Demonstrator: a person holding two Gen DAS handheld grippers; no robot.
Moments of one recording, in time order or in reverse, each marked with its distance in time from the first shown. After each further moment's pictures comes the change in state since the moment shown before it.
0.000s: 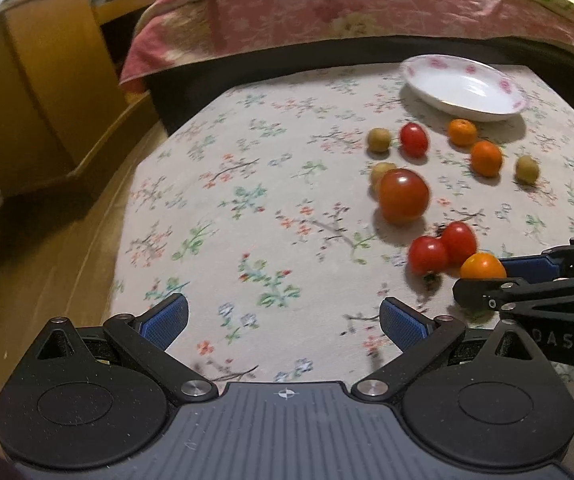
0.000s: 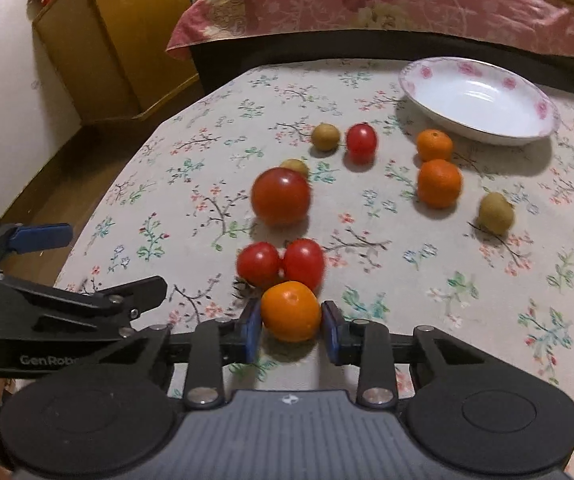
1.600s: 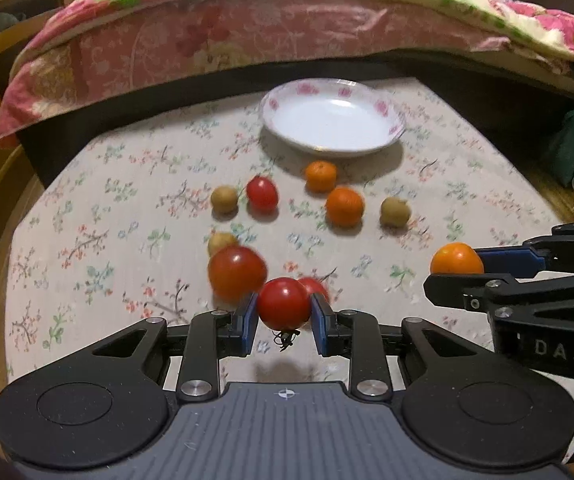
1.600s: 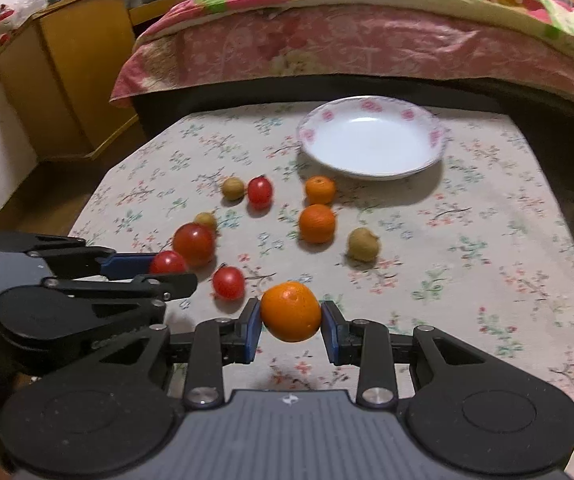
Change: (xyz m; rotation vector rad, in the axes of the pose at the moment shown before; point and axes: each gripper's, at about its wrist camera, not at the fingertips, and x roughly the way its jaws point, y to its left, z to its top) left arm -0.005 -0.055 0.050 0.106 -0.029 -0.297; right arm -0.072 -0.042 0.017 0.068 -0.063 -0.150
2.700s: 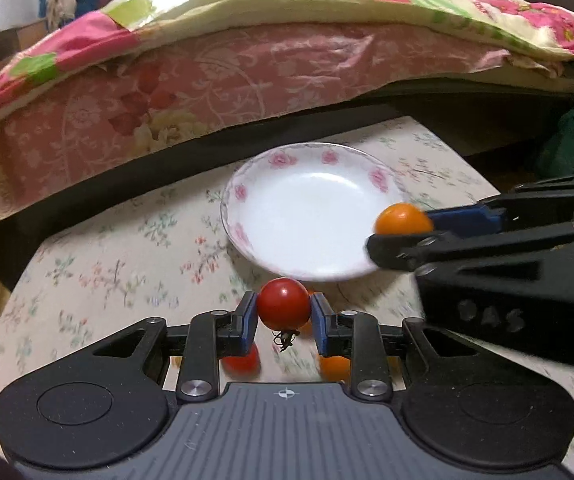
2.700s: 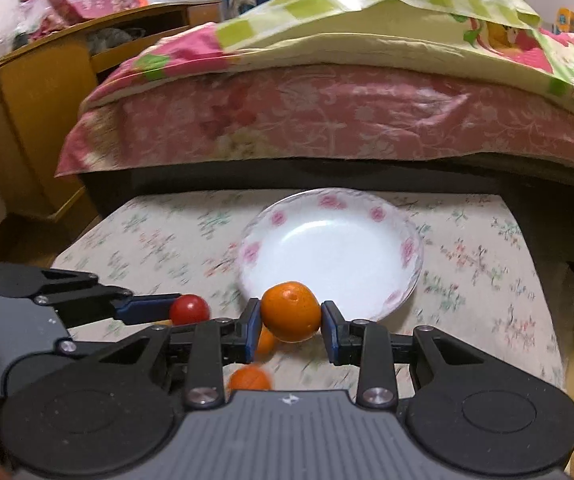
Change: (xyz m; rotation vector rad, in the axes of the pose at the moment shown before) left arm 0.076 -0.009 0.105 0.095 -0.037 -0.028; right arm 0.056 -0.048 0.107 0.012 -0.111 -0.052
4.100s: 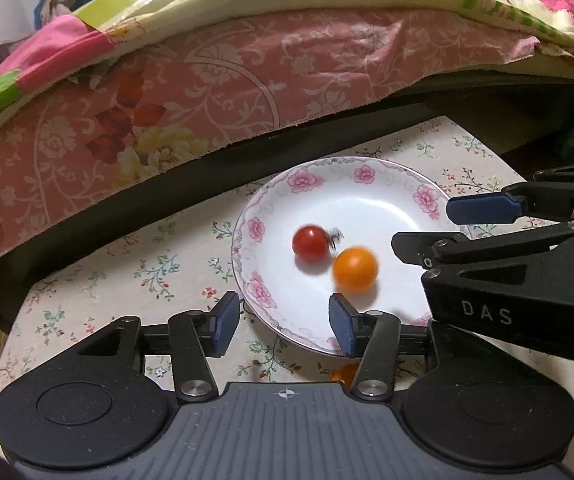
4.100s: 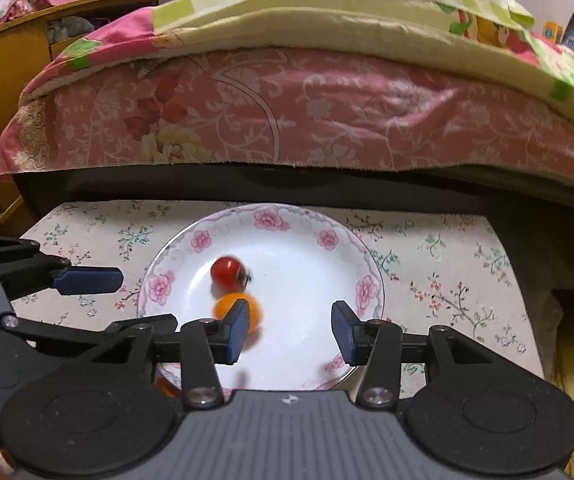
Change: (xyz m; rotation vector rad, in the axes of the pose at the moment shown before) left arm 0.051 0.008 0.035 0.059 0.006 0.053; right arm 0.062 -0.028 0.020 -0.038 -0.014 -0.105
